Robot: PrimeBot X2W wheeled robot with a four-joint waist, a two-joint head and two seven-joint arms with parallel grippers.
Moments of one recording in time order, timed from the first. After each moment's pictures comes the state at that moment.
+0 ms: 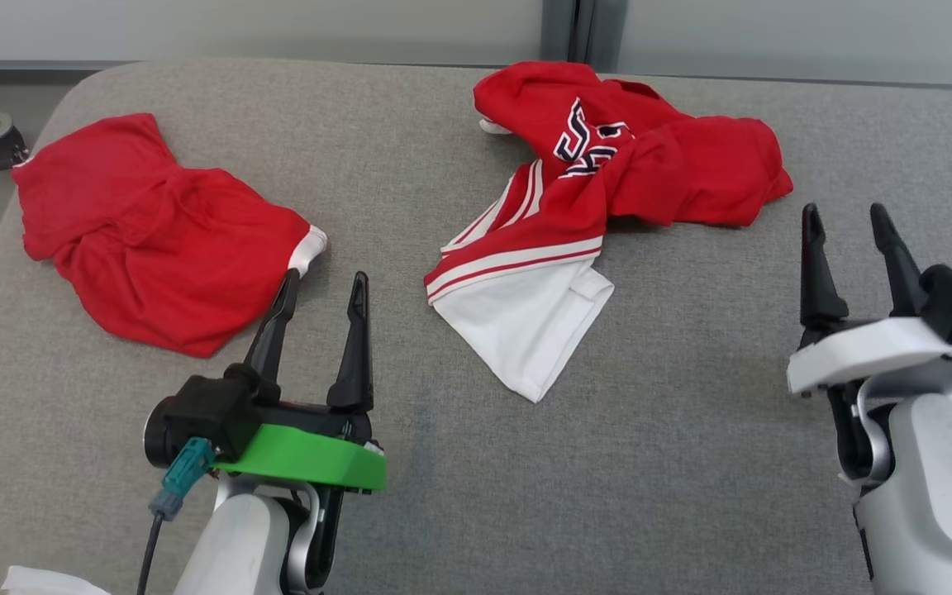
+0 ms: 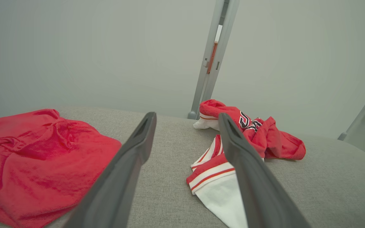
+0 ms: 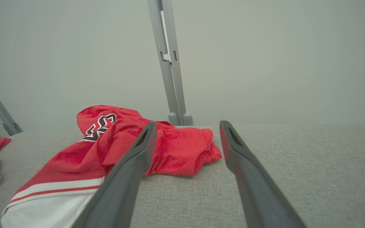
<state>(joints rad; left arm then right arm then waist) -0.21 0.05 -0.29 0.13 -0.35 -0.03 -0.26 -0.33 -0.10 -0.09 0.30 0.17 0.13 -0.22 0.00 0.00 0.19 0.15</state>
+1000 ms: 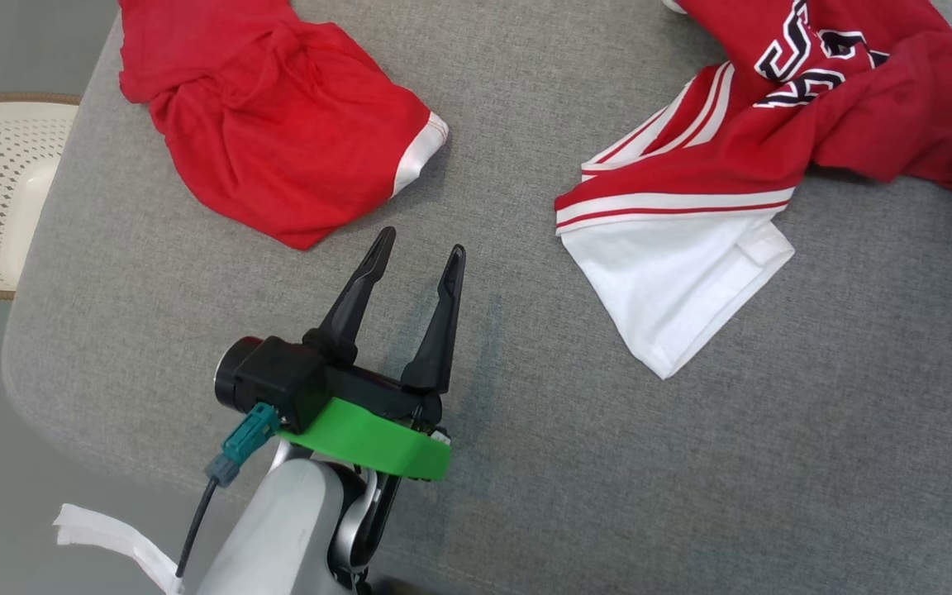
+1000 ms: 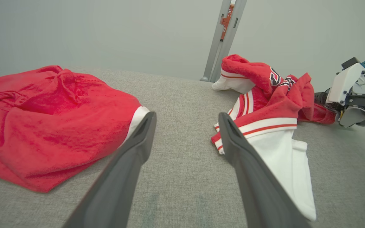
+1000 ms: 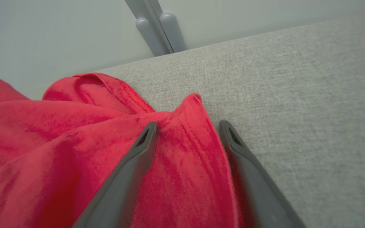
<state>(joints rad) -0.32 0.05 -0.44 0.12 -0.39 -0.08 -0.26 -0.98 -0.33 -0.28 0.95 0.25 0.13 0.22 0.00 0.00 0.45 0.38</state>
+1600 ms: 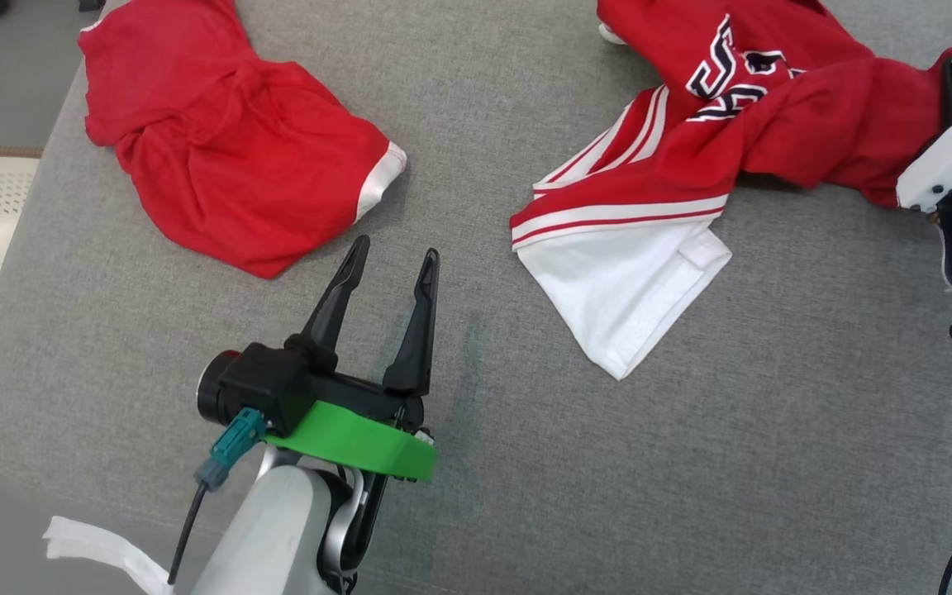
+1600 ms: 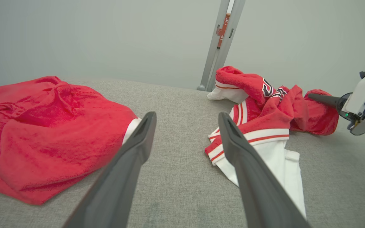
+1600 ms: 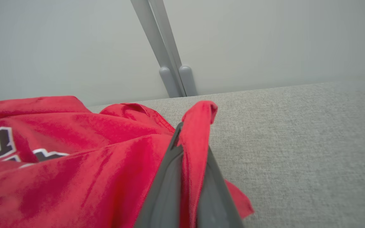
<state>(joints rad) -0.30 0.05 -0.40 0.14 -0.38 -0.06 -0.26 -0.89 -0.32 -0.08 0.89 0.37 0.13 -0.05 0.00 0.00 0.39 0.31</state>
